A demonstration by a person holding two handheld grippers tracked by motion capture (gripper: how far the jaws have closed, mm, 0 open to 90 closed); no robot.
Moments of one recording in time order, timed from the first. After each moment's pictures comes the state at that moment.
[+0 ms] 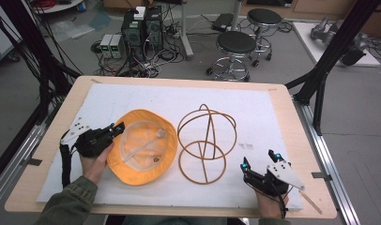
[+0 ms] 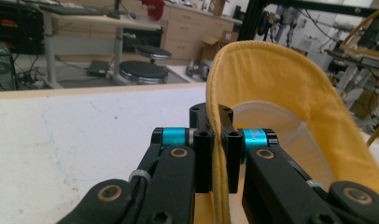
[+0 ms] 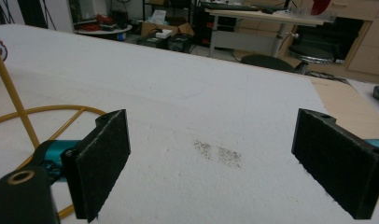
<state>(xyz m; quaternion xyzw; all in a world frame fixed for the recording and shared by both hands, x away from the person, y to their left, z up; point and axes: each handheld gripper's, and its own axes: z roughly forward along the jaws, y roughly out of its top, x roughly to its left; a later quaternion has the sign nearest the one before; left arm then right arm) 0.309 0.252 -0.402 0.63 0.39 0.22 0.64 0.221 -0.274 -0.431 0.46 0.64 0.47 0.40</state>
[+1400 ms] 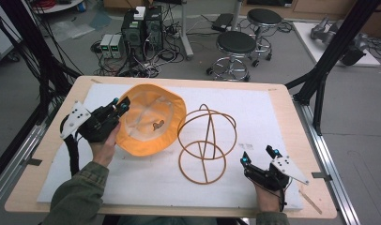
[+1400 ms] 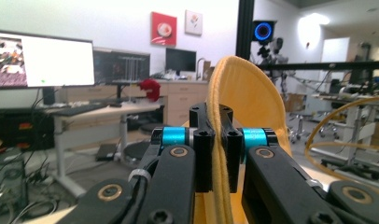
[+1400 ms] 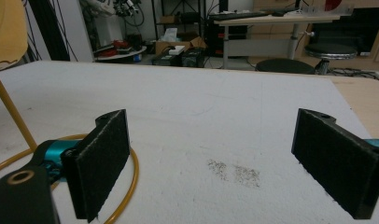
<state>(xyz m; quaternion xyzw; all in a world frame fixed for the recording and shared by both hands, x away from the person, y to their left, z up) 0.315 0.210 -0.334 0.57 0.27 0.32 0.71 0.236 -0.279 -0.432 0.48 0.61 0.53 0.36</state>
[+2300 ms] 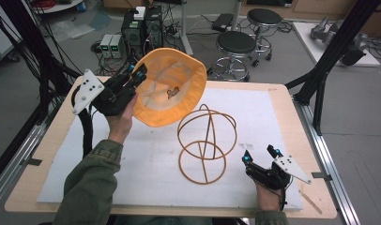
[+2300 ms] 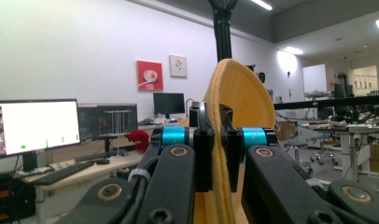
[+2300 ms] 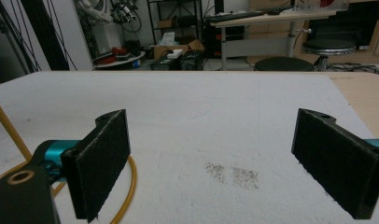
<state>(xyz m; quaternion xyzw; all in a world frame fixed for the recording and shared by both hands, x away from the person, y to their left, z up) 0.337 0.154 -0.256 0.52 0.19 0.36 0.75 0.238 -0.283 -0.433 0.49 0.59 0.54 0.35</state>
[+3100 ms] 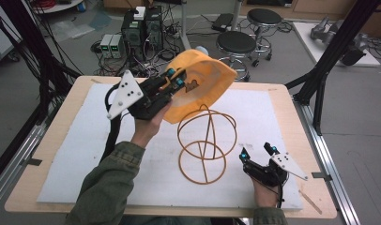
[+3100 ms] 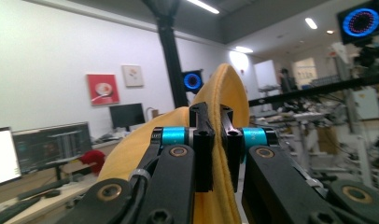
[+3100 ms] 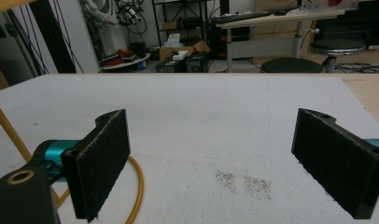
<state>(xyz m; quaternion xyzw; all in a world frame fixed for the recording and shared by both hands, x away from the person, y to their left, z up) 0.316 0.080 -0.244 0.56 0.09 0.32 0.76 0.247 -0.277 -0.432 0.48 0.59 0.55 0.35</state>
